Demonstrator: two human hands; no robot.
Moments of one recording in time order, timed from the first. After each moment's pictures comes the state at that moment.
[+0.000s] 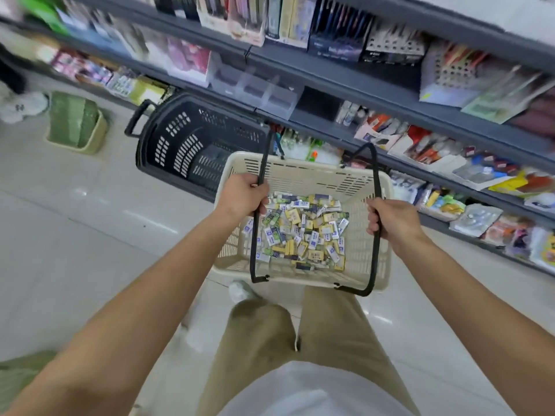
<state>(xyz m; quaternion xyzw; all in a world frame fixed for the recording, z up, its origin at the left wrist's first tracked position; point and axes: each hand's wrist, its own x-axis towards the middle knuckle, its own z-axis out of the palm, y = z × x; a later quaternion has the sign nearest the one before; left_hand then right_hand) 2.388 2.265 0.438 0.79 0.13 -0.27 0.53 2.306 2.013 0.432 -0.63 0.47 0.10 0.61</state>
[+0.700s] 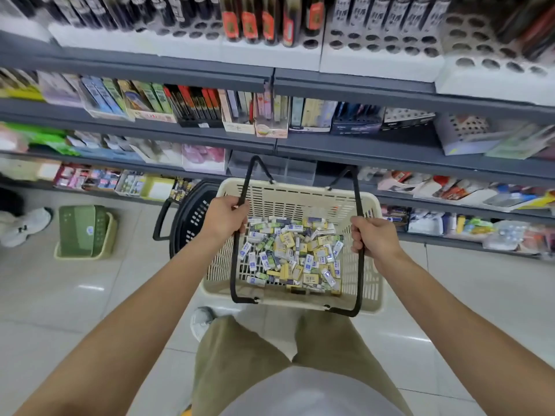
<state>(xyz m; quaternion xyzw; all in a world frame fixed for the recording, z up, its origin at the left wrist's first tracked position) 2.629 2.411 0.445 0.85 0.02 -0.25 0.47 2.486 2.175 0.445 -0.59 0.49 0.01 0.64</state>
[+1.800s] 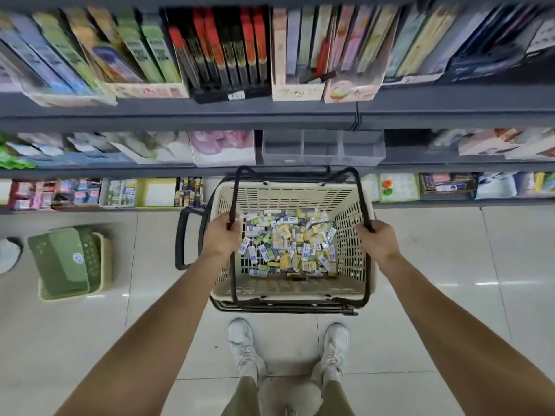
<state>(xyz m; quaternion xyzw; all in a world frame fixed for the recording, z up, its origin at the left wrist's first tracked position) 2.807 2.552 0.220 0.89 0.01 -0.31 0.35 2.634 2.302 0.207 -0.68 0.56 0.06 0.47</state>
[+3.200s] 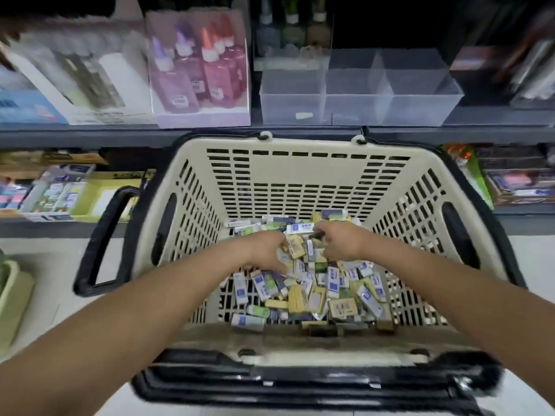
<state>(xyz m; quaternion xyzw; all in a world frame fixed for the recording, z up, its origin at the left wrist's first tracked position) 2.813 2.490 -0.050 0.81 -0.41 -0.41 -0.02 2.716 2.321 -0.060 -0.94 0.12 0.26 0.18</state>
